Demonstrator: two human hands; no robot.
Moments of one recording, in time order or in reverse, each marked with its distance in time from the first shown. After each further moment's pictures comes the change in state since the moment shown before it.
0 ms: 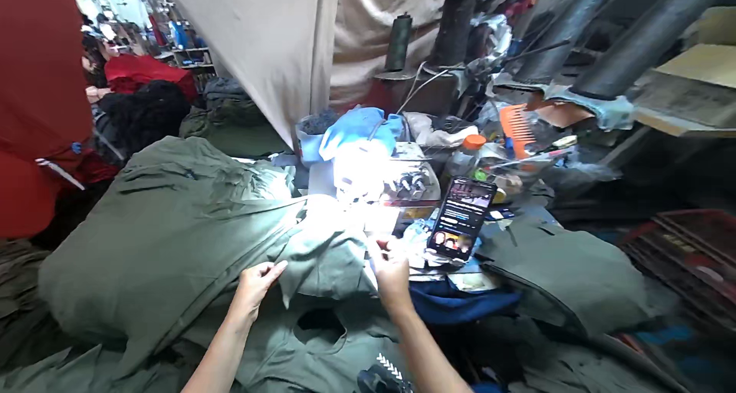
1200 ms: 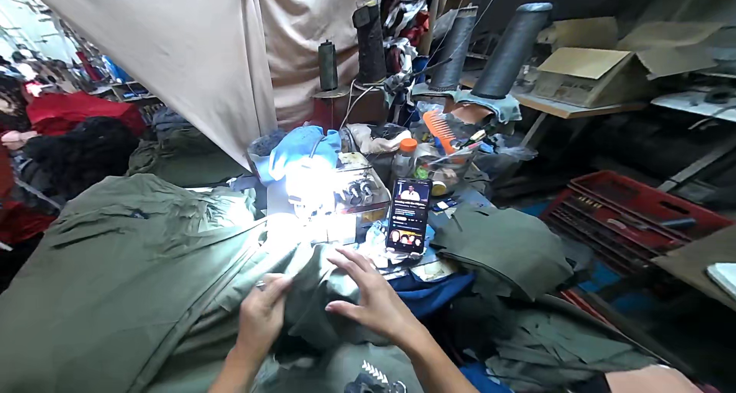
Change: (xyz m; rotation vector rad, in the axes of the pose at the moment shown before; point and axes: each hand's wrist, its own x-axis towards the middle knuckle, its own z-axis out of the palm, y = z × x) left_hand -0.027 0.029 0.058 0.311 0.017 1.082; right_hand -0.019 -0.045 -0.064 -0.349 -0.478 -0.336
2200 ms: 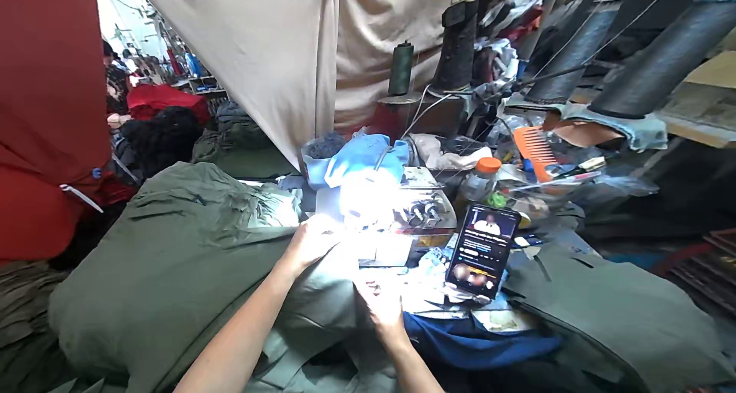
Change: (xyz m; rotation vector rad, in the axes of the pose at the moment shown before) left_hand 0.128 -0.074 0.016 0.007 -0.387 -0.233; right_hand 0.054 0.059 0.109 0.336 0.446 0.291
